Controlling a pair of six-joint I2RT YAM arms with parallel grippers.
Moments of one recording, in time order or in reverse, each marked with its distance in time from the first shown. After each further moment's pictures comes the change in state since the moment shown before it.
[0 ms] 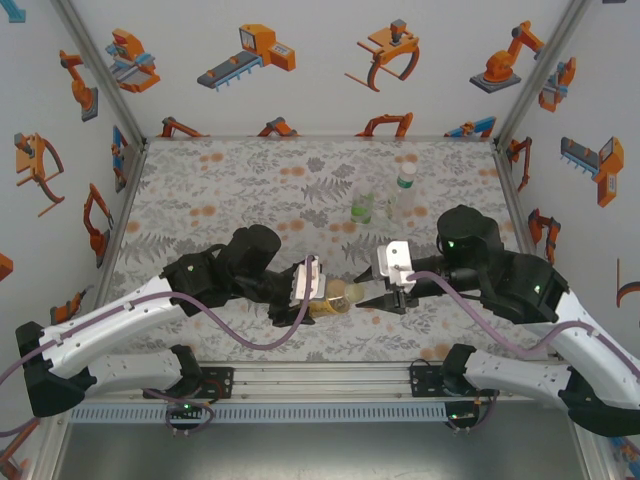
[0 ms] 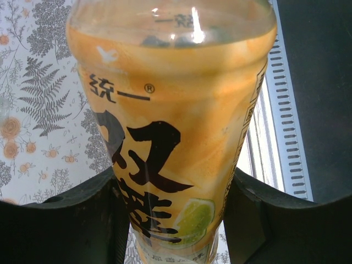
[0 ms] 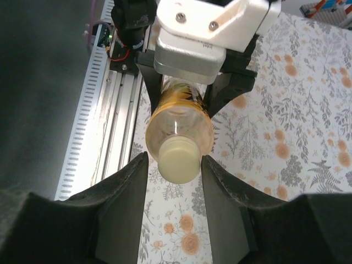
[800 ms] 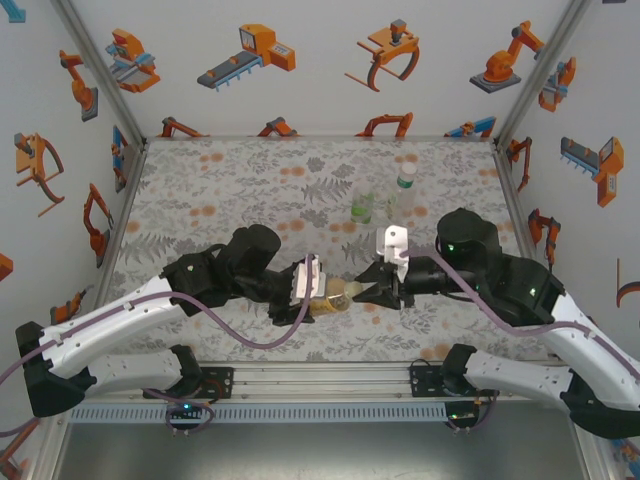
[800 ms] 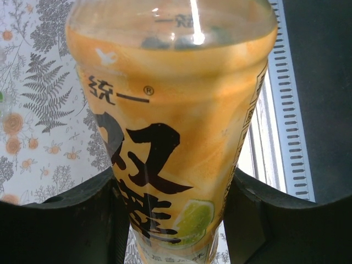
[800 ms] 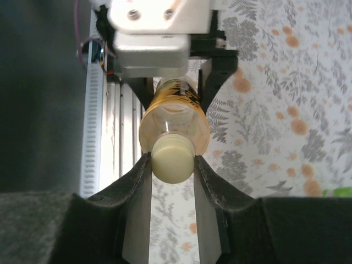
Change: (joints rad) left arm 0.000 0.000 0.000 0.001 -0.031 -0.008; right arm 0.000 -0.025 -0.064 0.087 0.114 0.277
